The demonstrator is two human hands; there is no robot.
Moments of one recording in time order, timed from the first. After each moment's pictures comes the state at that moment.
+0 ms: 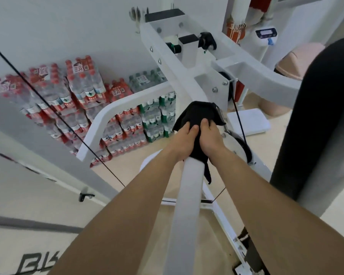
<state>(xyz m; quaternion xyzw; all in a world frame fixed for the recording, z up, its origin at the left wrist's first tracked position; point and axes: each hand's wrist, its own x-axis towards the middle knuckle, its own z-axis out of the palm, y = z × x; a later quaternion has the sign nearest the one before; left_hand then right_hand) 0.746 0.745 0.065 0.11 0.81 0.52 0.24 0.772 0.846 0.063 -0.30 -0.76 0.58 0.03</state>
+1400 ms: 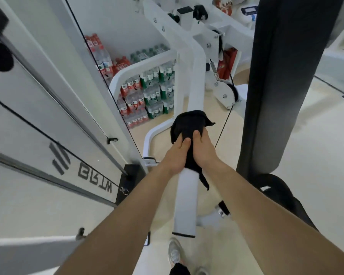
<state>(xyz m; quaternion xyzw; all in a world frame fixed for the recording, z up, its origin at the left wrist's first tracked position) 1.020 0.586 0.049 0.11 0.78 0.55 0.30 1.052 0.690 0.057 -0.27 -0.76 0.59 0.03</state>
